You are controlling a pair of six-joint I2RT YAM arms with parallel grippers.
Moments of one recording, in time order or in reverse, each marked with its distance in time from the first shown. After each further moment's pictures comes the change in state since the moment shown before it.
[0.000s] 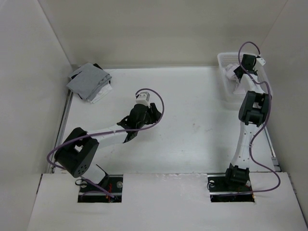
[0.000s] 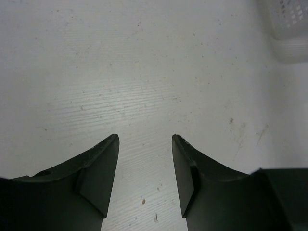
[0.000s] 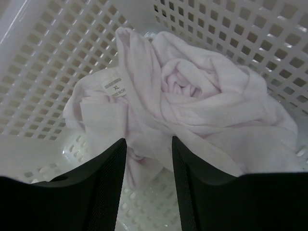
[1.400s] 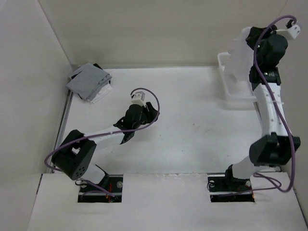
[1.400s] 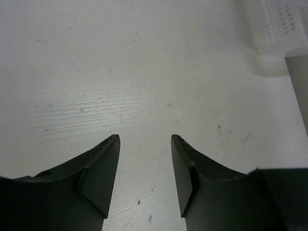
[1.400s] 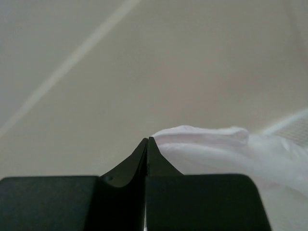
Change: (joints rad) left arm 0.043 -0.029 -0.050 0.066 0.047 -0.058; right arm 0.120 -0.902 -0.480 0.336 -0.169 0.012
